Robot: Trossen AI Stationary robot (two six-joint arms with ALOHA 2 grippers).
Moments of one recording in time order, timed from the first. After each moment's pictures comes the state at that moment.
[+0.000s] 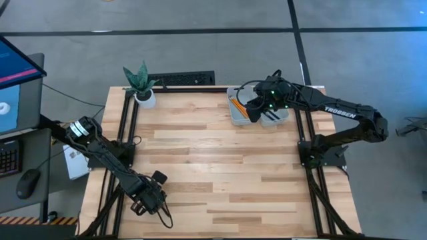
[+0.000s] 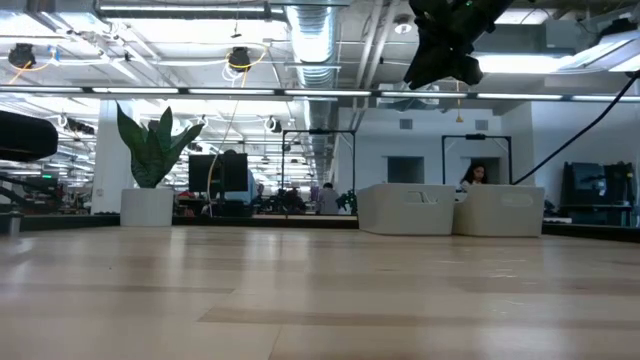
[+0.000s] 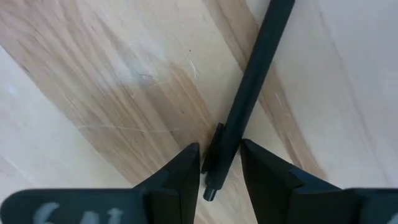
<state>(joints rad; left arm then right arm) -0.80 1.62 0.78 -0.64 -0.01 -0.25 -0.38 1.22 1.14 -0.65 0.00 0.34</state>
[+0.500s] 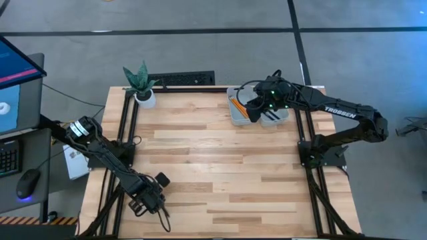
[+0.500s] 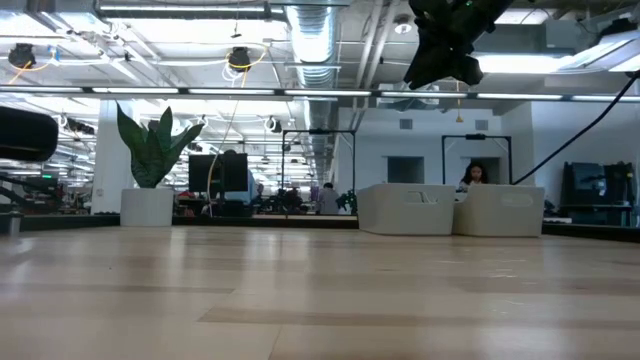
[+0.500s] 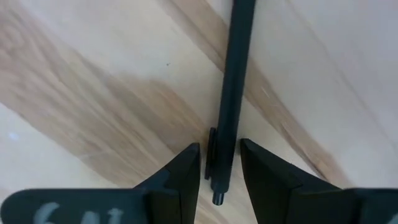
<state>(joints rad) -0.80 1.62 0.78 -0.63 0.02 -0.04 -0.38 1.22 1.14 -0.65 0.00 0.35</state>
